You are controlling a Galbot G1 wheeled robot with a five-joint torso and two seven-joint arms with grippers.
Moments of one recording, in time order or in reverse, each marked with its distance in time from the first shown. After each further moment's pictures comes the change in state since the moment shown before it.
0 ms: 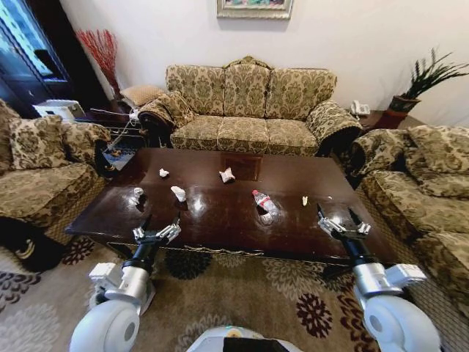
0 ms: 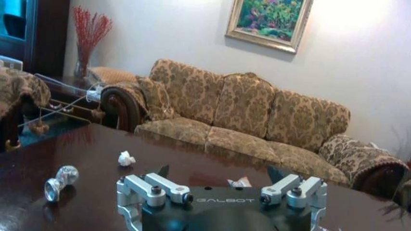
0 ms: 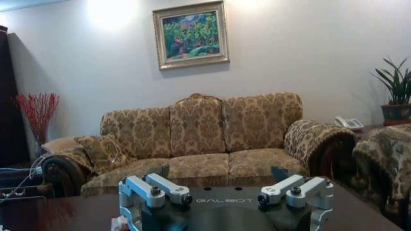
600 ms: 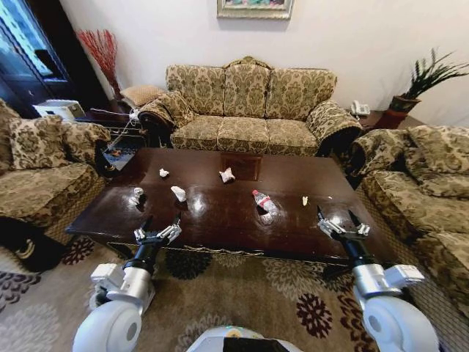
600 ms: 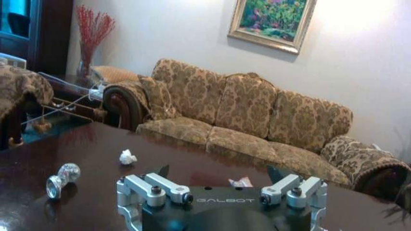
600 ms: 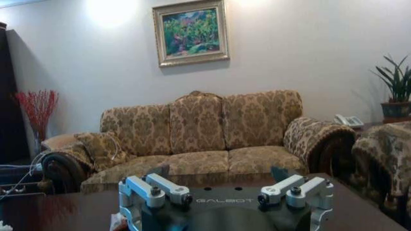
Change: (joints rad) left arm -0.001 -0.016 0.004 0.004 0.010 -0.001 0.001; right arm -0.004 0.008 -0.001 -0.012 -0.010 0.006 -0.015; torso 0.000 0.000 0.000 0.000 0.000
